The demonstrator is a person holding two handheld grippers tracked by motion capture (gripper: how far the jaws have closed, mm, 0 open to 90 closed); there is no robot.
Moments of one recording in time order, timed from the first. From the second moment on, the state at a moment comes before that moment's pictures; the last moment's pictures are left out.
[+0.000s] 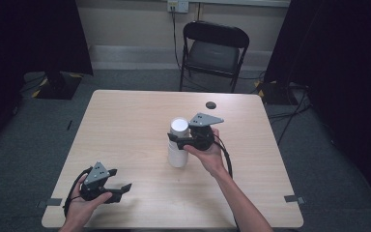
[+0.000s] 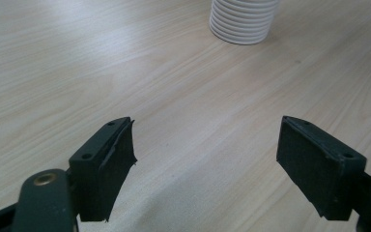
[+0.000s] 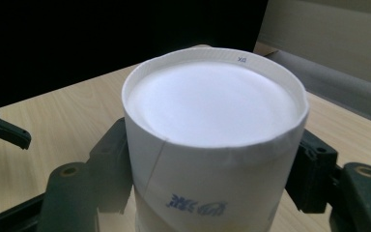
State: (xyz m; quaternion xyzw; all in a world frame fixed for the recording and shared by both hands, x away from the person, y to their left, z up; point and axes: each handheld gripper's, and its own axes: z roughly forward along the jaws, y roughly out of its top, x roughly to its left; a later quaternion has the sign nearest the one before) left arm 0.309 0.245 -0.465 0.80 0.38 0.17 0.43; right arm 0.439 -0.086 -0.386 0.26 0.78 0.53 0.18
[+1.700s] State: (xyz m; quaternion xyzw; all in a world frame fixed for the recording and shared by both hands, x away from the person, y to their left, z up) left arm 0.309 0.244 -0.464 0.79 0.39 0.17 0.44; right arm 0.442 -0.089 -0.341 0.27 0.76 0.57 0.17
